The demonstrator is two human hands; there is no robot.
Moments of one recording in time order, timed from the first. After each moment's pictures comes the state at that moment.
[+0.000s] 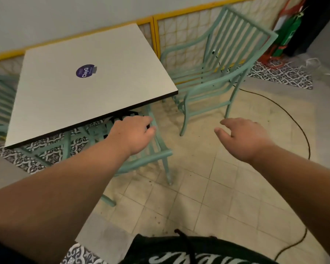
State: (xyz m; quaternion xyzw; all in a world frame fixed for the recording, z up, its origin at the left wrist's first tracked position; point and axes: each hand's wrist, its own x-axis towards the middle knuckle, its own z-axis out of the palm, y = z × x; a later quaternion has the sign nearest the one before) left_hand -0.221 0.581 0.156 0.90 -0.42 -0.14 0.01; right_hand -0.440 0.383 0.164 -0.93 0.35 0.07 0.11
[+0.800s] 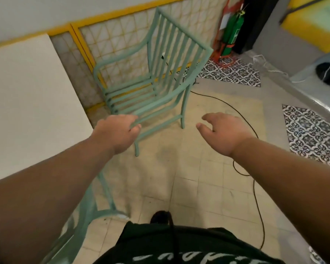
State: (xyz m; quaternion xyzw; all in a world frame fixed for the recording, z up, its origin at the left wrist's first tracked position) left_hand -0.188 0.215 0.132 0.87 -0.47 -0.16 -0.01; right_hand -0.434 0.053 0.158 -0.90 0.40 0.08 0.13
